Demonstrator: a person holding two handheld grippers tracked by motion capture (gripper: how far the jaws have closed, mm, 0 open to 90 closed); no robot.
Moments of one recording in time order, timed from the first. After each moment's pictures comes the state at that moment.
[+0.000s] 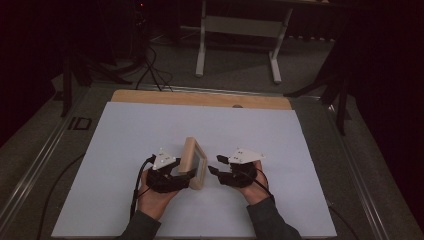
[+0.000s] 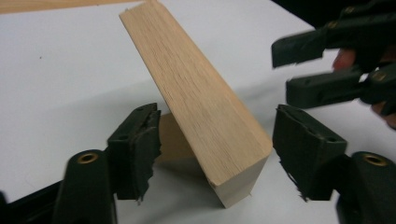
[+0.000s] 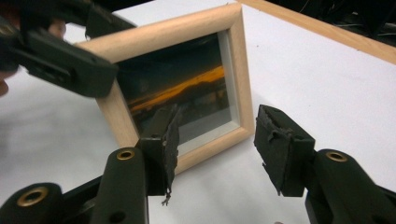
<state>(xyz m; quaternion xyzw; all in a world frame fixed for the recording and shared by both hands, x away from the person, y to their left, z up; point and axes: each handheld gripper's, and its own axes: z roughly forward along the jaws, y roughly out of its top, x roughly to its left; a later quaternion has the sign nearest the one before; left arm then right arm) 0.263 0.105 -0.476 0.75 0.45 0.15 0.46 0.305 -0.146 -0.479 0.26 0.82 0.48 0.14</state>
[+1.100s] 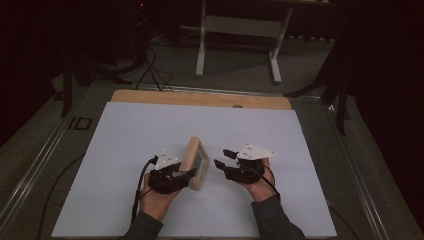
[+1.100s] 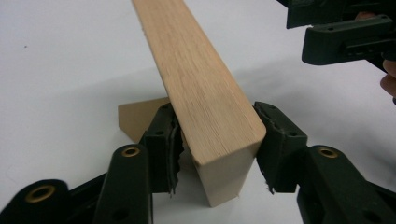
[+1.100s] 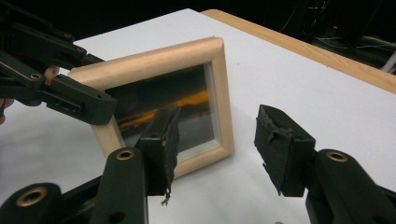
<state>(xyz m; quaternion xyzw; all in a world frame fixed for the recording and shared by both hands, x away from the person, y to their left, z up) 0.263 0.101 -0.478 0.75 0.45 0.14 0.46 0.307 -0.161 -0.463 0.27 0.81 0.50 0.16</state>
